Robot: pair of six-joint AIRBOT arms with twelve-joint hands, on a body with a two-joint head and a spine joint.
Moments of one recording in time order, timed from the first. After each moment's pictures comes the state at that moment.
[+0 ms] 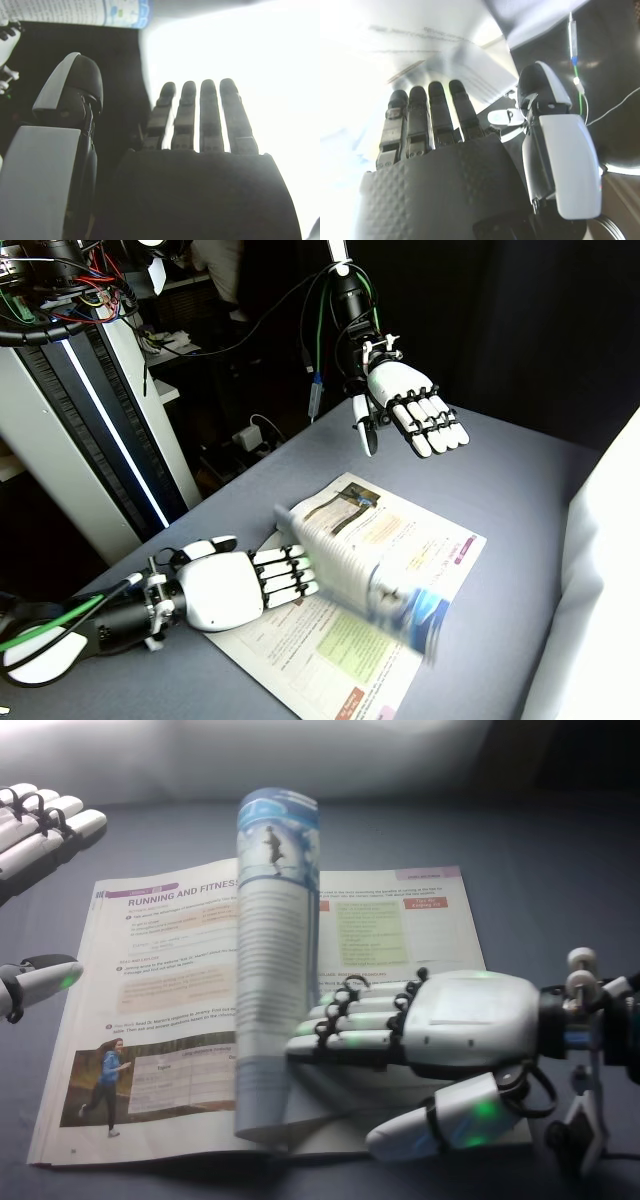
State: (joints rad) left arm 1.06 -0.78 1.03 -0.13 -1.21 0.87; right arm -0.66 -1.25 1.28 -0.83 0.66 -0.16
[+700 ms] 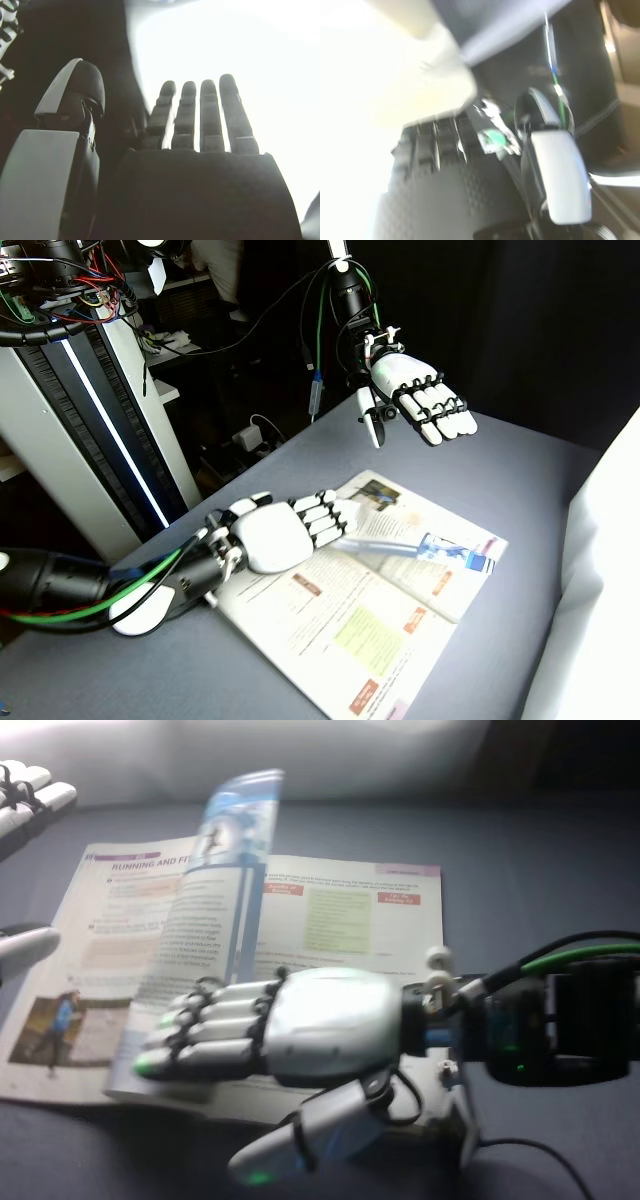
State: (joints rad) left arm 1.08 -0.75 1.02 -0.18 -1.25 0.89; right arm -0.53 -1.48 1.36 -0.90 0.72 -0.17
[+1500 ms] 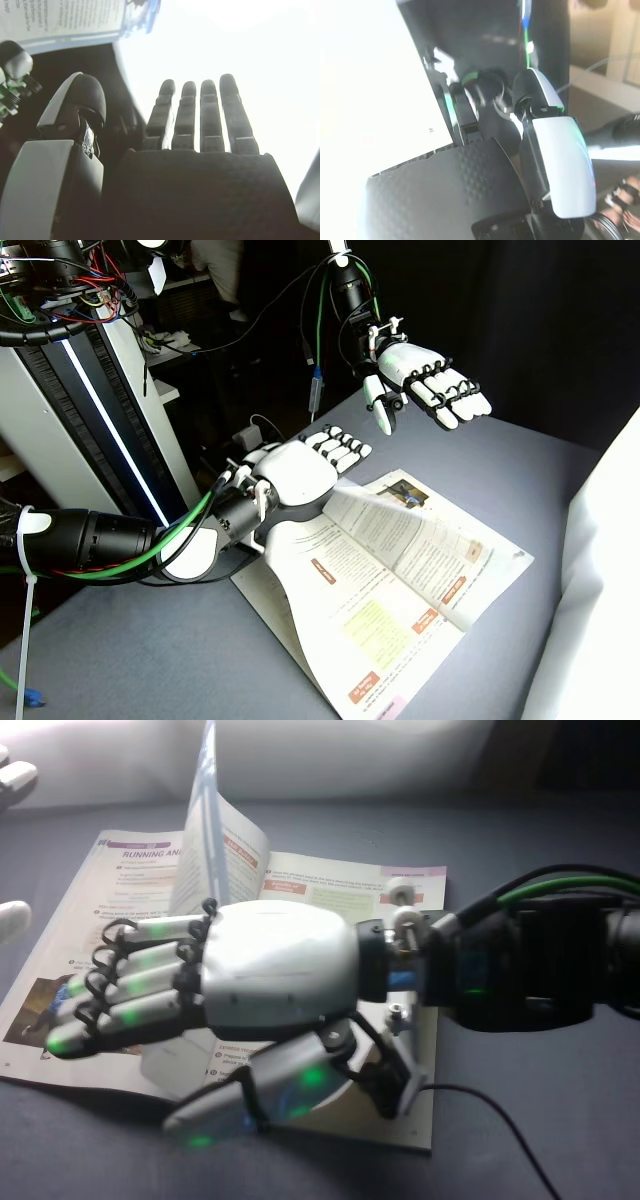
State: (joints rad) left arm 1.14 -0.72 1.01 -0.26 -1.33 0.92; right arm -0.40 -1.47 1.34 -0.94 0.83 -0.19
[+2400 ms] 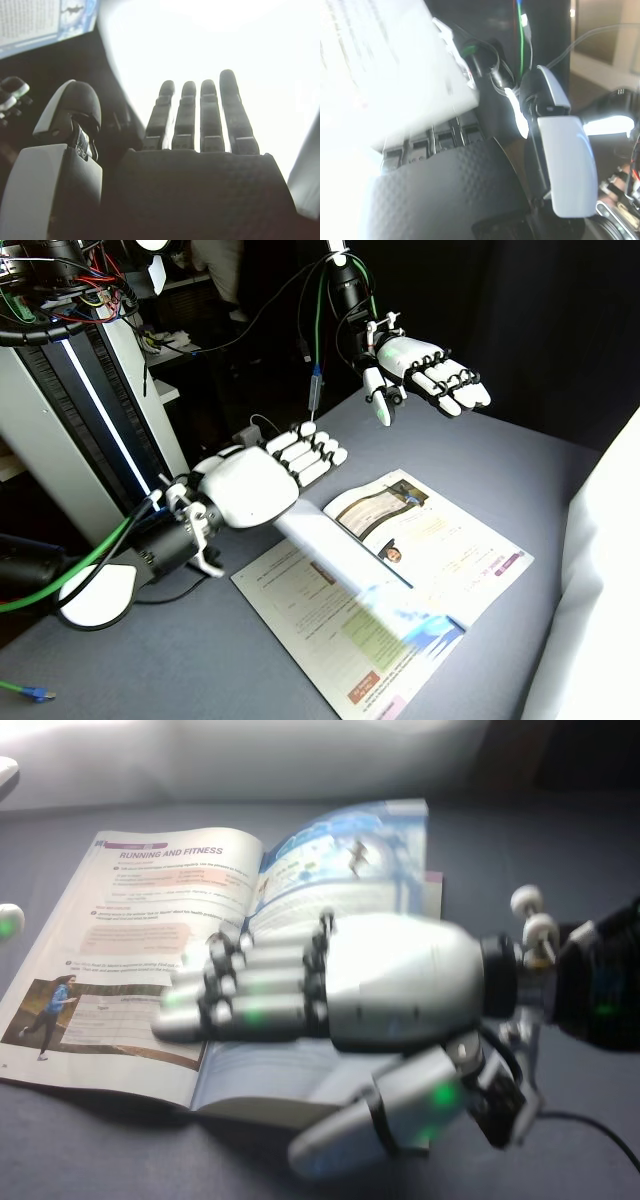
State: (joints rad) left arm 1.18 -0.72 0.99 -0.29 -1.38 0.92; right arm -0.50 -1.26 1.21 -0.96 0.86 -0.13
